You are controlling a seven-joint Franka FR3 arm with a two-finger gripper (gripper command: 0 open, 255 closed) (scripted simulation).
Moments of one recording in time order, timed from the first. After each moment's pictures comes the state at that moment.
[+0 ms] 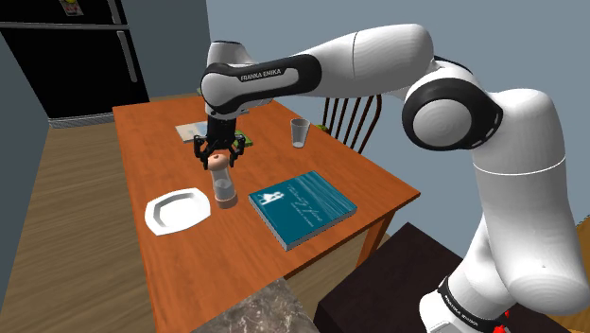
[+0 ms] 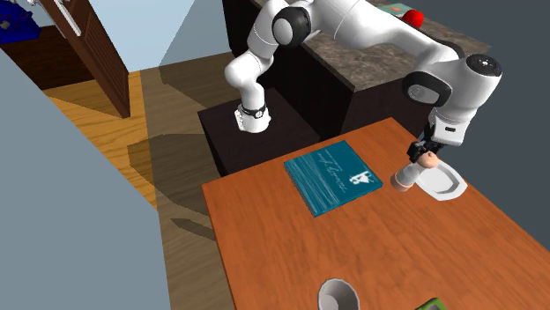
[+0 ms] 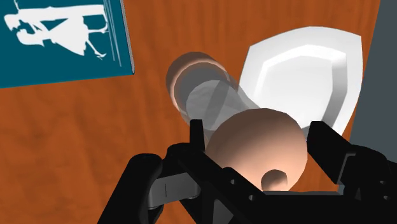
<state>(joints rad) 0.44 0.56 -0.05 -1.36 0.18 2.00 0.50</state>
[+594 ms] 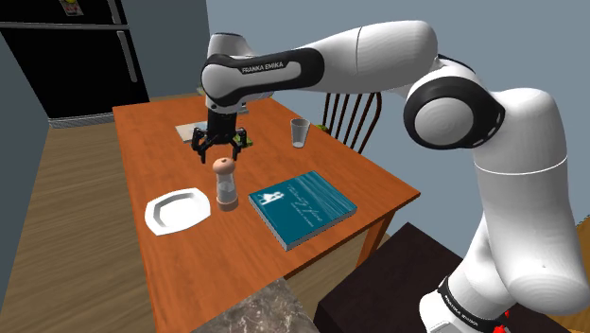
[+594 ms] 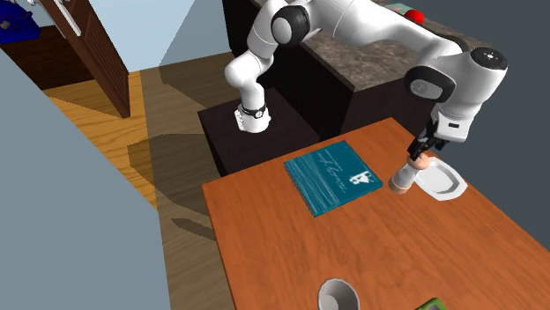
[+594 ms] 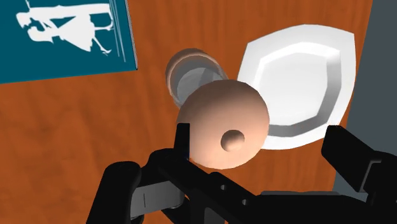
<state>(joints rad) 0.44 0.55 -0.05 -1.33 0.18 1.96 0.50</state>
